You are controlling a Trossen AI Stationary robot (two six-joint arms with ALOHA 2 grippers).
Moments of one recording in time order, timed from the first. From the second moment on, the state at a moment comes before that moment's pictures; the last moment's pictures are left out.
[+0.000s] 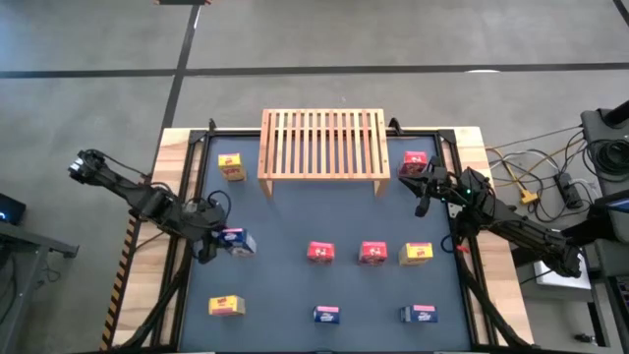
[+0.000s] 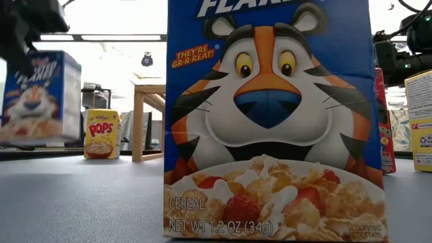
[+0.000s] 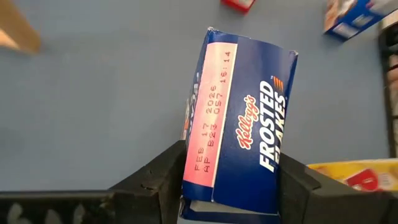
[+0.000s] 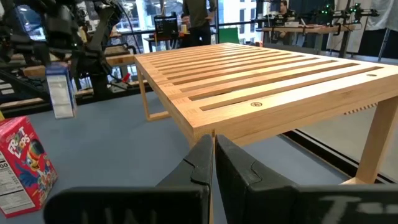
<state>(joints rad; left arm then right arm) -0.48 0.65 0.58 -0.84 -0.21 -0.70 -0.60 0.16 0.01 0.08 -0.26 0.04</state>
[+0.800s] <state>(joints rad) -0.26 0.70 1.03 -0.90 -0.67 -0.08 -0.60 0.16 0.01 0.08 -0.26 0.04</state>
